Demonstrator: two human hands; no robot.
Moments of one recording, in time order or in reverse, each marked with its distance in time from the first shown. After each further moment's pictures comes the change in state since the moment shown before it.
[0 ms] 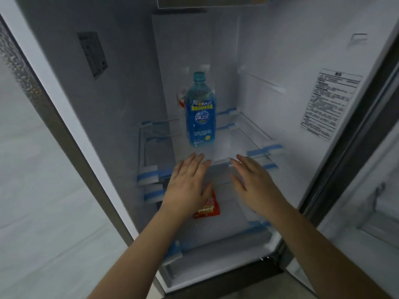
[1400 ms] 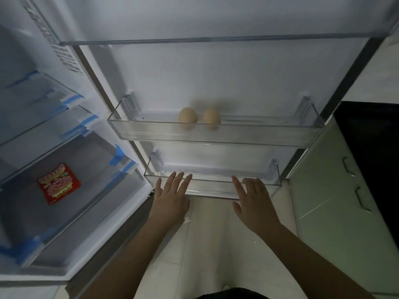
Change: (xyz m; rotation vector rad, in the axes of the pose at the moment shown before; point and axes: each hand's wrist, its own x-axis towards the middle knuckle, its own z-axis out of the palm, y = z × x) left_hand -0.130 0.351 0.152 -0.115 -0.455 0.435; right_hand -0.459 0.192 -0.033 -0.401 -0.087 0.693
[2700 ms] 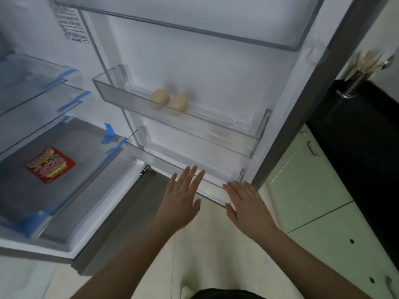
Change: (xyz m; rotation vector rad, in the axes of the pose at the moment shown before) left_hand -0.153 0.024 -0.035 -0.211 -0.005 0.320; right_hand -0.182 -0.106 -0.023 0.106 0.177 -0.035
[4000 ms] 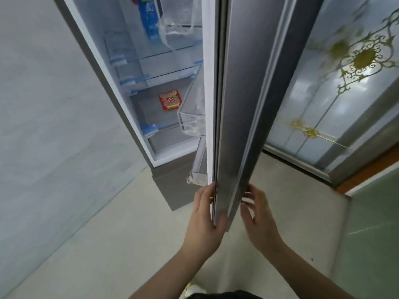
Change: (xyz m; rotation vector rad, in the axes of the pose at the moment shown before) left_hand -0.161 0.159 -0.029 -0.582 0.640 -0.781; right_hand -0.051 -0.075 -0.013 1.030 -0.199 -0.134
